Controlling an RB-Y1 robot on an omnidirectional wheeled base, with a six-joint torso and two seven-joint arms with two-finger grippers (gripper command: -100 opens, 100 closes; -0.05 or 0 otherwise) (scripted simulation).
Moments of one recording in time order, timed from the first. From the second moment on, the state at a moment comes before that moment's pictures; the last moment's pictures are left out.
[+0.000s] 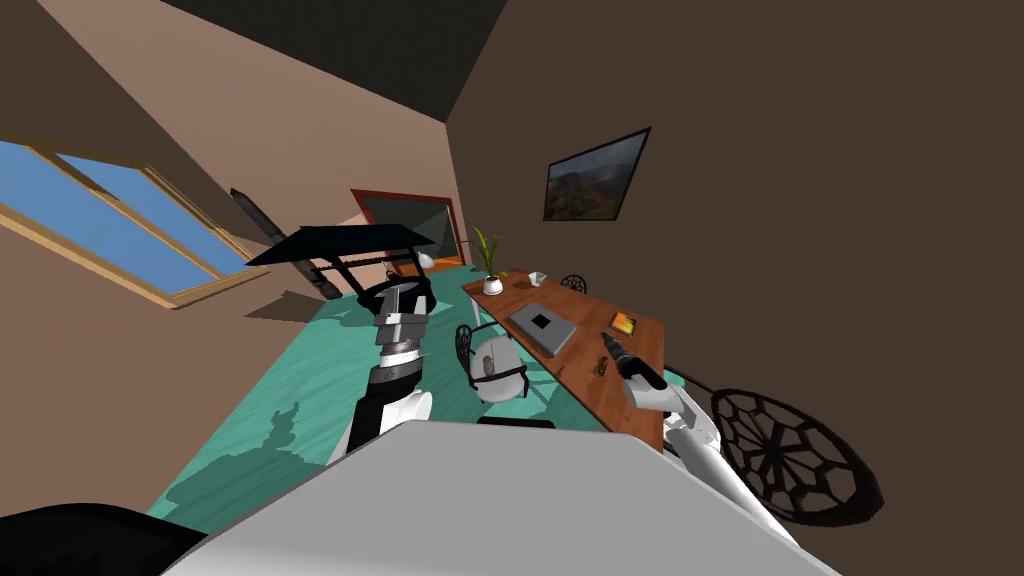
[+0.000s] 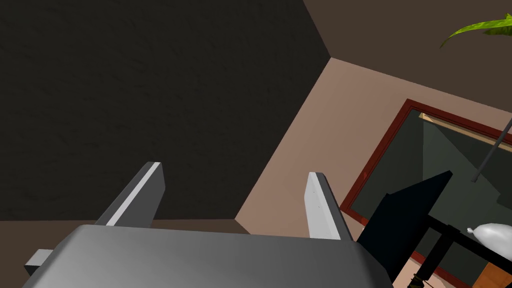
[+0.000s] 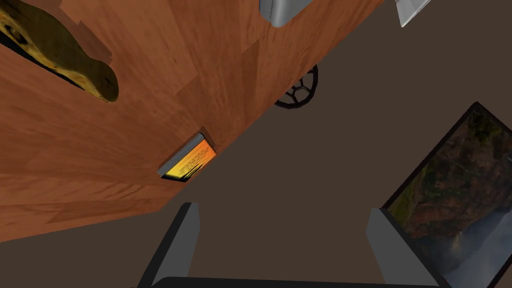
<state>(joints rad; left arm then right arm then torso) 0.53 -0.01 0.02 -2.31 0.04 -0.51 0.09 0.14 -0.44 -0.13 -1.52 -0.14 0.29 0.35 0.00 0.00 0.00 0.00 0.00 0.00</state>
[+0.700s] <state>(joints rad) 0.53 -0.01 0.02 -2.31 0.04 -0.51 0.09 0.08 -0.53 -0.16 -1.33 -0.21 0.53 0.45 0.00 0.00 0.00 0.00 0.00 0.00</state>
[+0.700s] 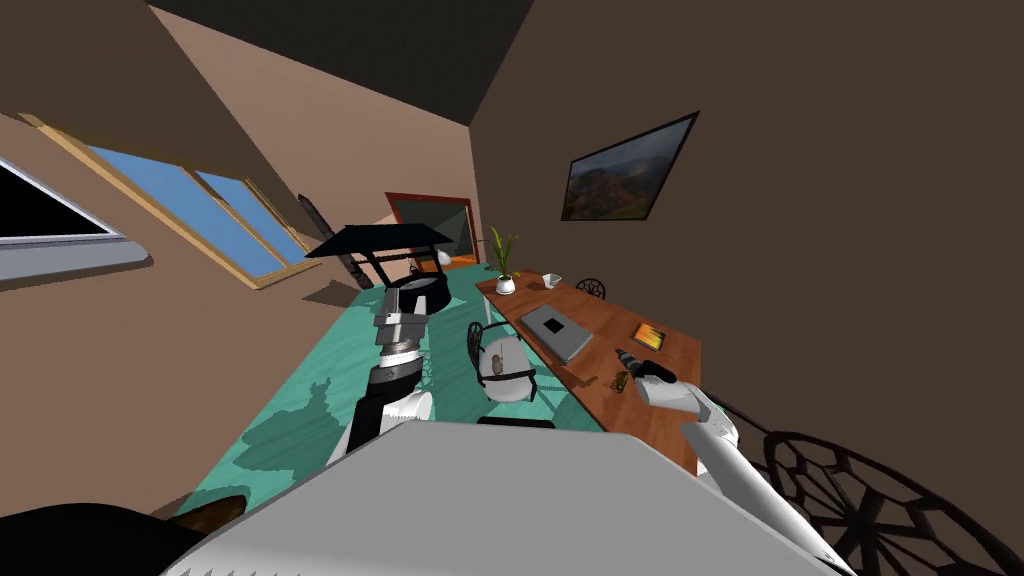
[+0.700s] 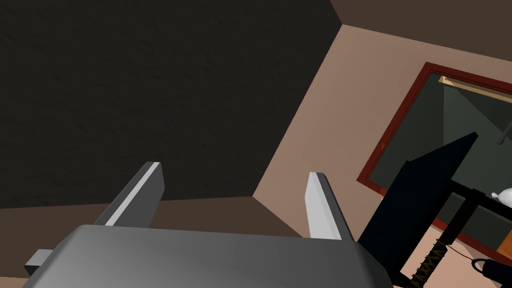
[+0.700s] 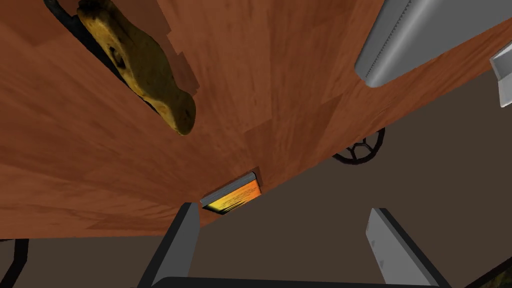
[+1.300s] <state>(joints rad) 0.53 -0.01 0.02 -2.31 0.04 -0.51 0.09 0.03 -0.58 -0.18 -1.17 -0.25 0.69 0.53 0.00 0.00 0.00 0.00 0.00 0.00</state>
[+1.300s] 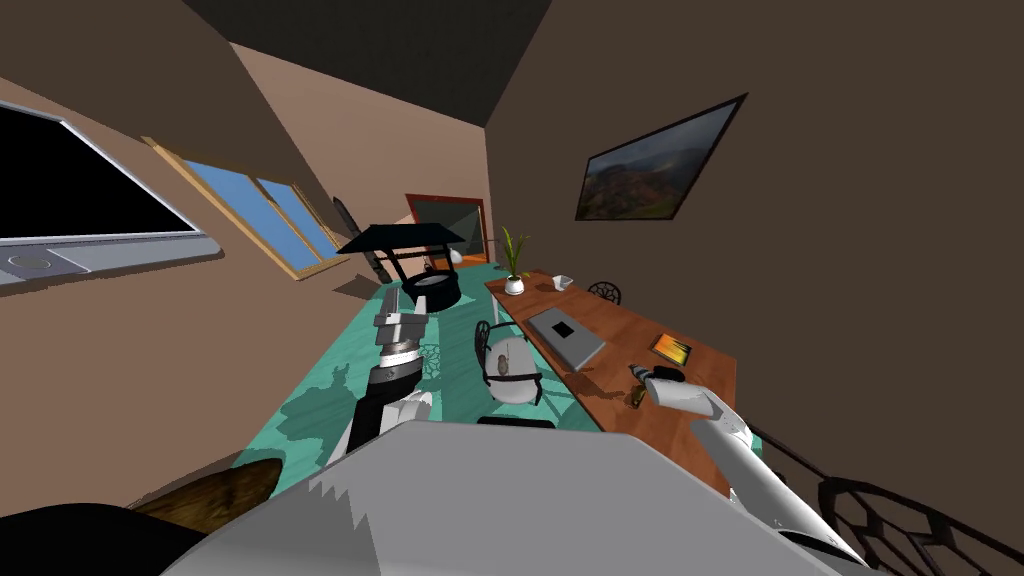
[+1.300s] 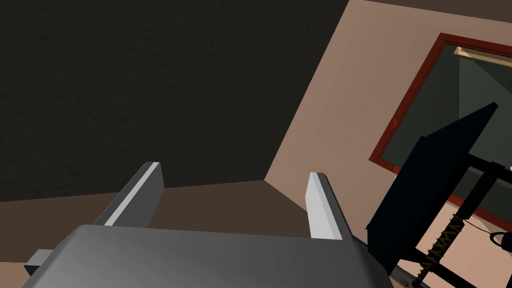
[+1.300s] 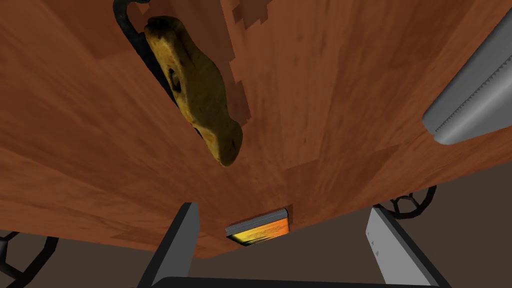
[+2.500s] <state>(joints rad) 0.53 -0.01 0.02 -2.31 0.04 -0.51 0.09 -0.06 -0.68 -0.22 -0.89 -0.34 0.97 0.66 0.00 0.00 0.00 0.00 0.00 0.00</state>
